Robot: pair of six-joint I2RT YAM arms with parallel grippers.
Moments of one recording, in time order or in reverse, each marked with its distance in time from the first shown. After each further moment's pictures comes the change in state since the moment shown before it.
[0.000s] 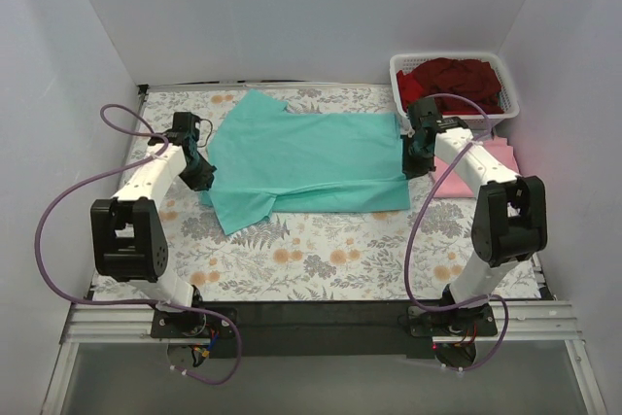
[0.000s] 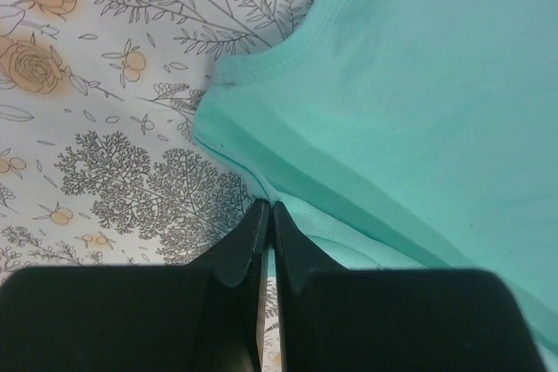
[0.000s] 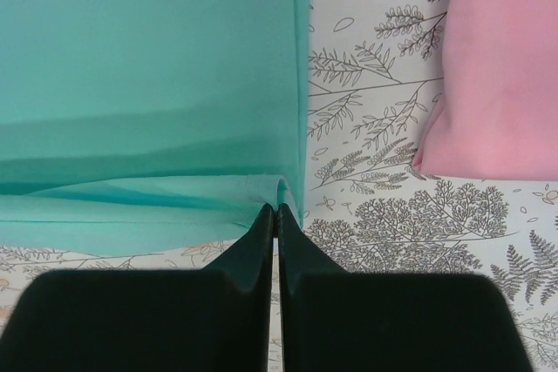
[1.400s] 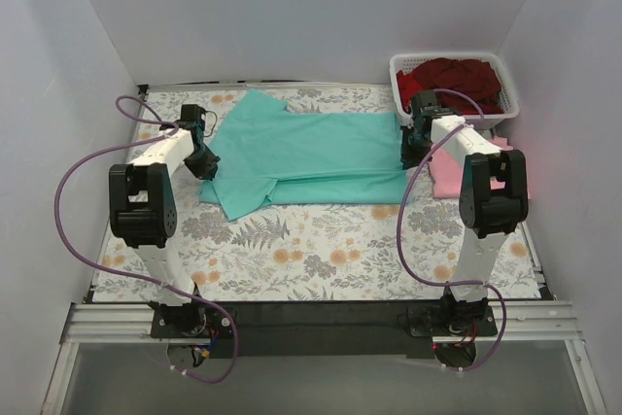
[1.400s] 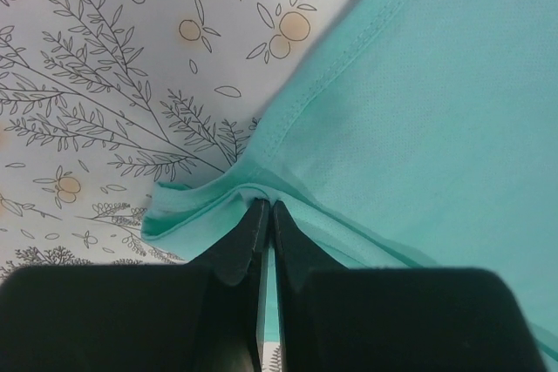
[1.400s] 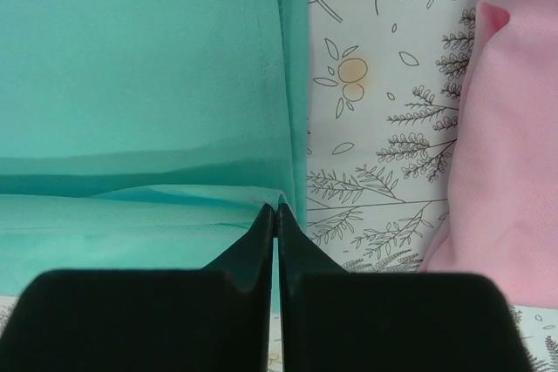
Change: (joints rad) left arm 0.019 0.272 0.164 0.103 -0.007 0.035; right arm -0.079 0.251 0.171 0.072 -0.083 -0.037
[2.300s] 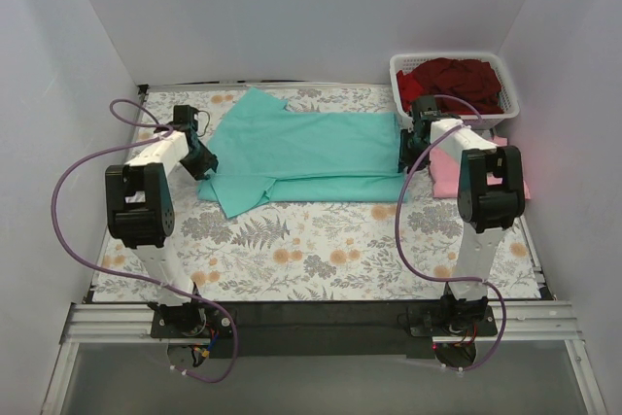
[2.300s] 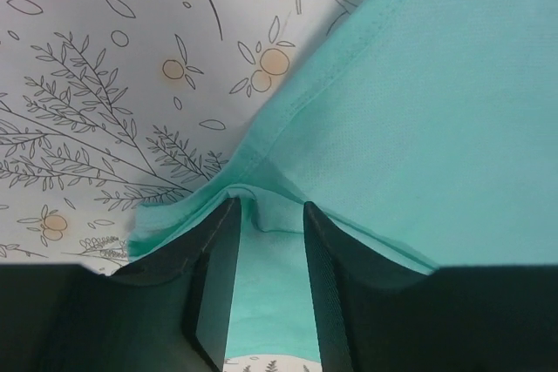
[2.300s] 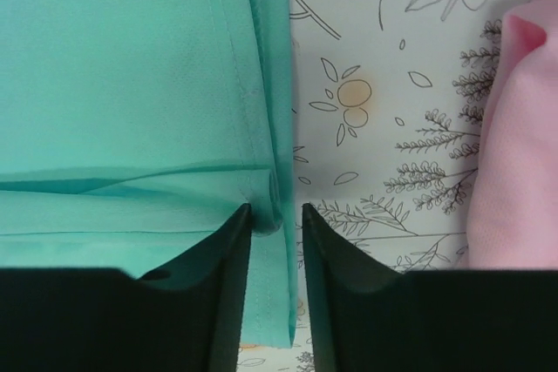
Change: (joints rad) left arm 0.041 0.014 -0.027 0.094 0.064 0.031; right arm -0.019 0.057 -0.023 0.067 -0.037 0.025
